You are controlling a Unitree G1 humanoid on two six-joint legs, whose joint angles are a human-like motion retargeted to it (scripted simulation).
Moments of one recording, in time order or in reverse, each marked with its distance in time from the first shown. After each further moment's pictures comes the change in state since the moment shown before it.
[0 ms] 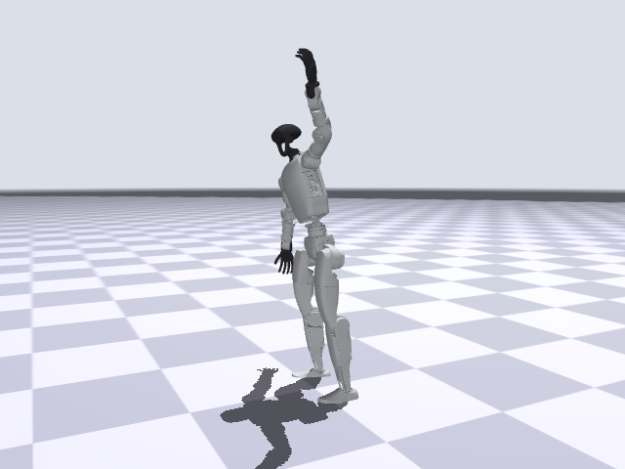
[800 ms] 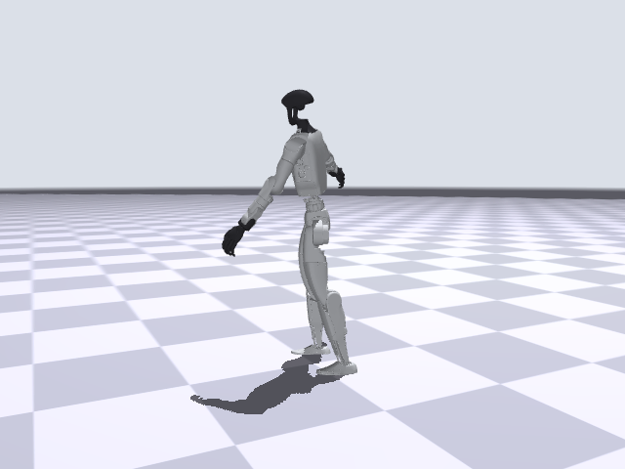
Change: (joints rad) left arm -0.105 -1.204 -1.170 0.439 1.270 0.232 0.028; right arm -0.149 -0.158 -0.404 0.114 0.321 -0.020 -0.123; waist -0.382 -0.461 -0.069; left_leg 0.134 0.111 0.419 0.019 -0.111 0.054; right_leg -0.113 0.149 0.414 -0.028 0.131 0.121
